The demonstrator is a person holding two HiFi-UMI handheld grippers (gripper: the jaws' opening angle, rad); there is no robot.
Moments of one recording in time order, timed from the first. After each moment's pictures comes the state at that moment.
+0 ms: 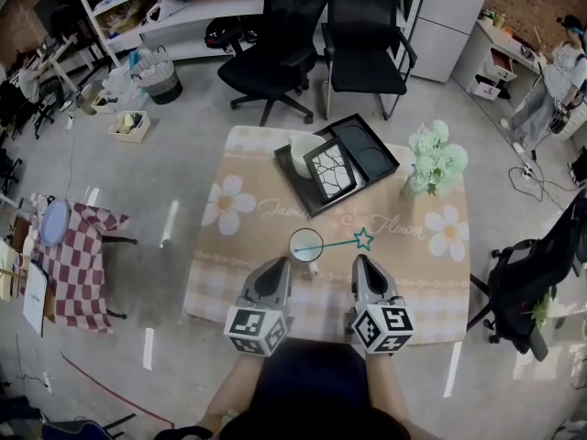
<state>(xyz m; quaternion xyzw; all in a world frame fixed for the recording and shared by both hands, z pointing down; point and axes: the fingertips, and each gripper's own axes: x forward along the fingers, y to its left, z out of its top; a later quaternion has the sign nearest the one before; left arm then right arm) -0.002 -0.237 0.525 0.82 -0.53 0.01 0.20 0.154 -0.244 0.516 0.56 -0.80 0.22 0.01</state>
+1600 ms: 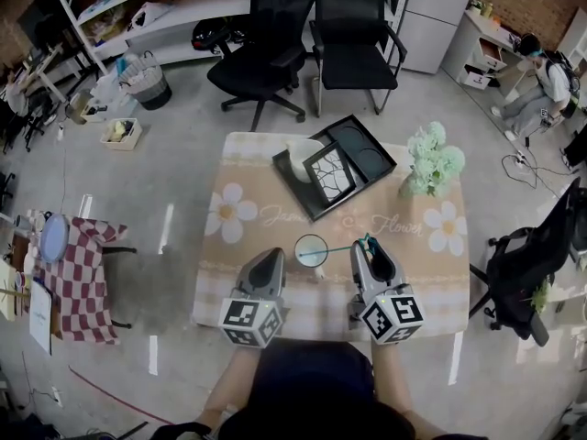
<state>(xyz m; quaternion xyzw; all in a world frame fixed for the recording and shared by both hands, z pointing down) -0.028 -0.267 0.502 0.83 -0.52 0.01 0.20 0.141 -0.270 0.466 0.55 -0.81 0.19 -0.05</state>
